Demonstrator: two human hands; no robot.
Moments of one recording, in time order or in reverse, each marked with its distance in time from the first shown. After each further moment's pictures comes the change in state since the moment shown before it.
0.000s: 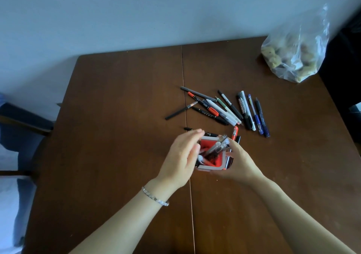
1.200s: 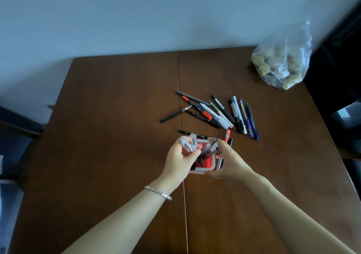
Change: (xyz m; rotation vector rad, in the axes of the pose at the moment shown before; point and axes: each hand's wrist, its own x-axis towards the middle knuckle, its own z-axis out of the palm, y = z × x) left_hand 0.005 0.016 0.012 -0.488 0.089 -0.388; right_hand 0.003 -0.007 -0.004 -0.083 -0.128 0.121
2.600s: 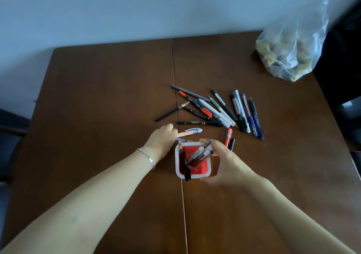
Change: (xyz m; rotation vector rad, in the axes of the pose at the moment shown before) left_hand 0.108 -0.048 -0.038 1.398 -0.420 0.187; right_hand 0.018 -0.001 -0.001 -0.020 -0.090 -0.072
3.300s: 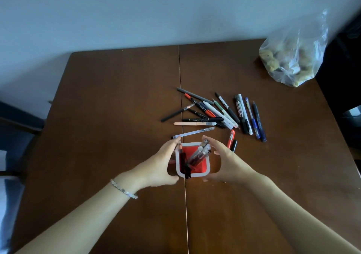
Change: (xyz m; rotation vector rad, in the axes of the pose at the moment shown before) left_hand -0.094 0.014 -0.019 -0.814 -0.174 -0.047; right_hand -0.002 -0.005 -0.001 0.003 -0.074 0.027
